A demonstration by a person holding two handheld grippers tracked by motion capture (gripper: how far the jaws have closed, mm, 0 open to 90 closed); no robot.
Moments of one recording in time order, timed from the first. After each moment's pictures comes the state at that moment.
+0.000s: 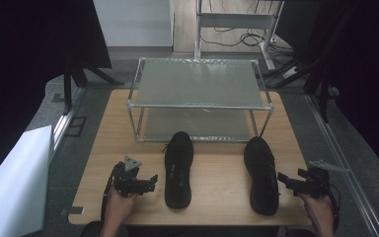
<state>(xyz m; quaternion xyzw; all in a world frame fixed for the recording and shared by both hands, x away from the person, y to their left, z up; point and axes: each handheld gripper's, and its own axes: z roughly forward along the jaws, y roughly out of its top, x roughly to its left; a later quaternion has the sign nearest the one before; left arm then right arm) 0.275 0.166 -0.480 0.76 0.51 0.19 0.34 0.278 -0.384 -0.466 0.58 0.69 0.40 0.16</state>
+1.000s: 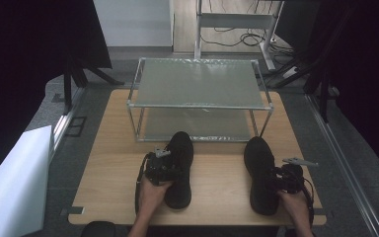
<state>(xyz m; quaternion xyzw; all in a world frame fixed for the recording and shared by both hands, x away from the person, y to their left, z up) 0.316 0.090 -0.492 0.76 0.53 0.14 0.36 0.301 -0.331 -0.489 0.57 0.72 0.37 0.15</state>
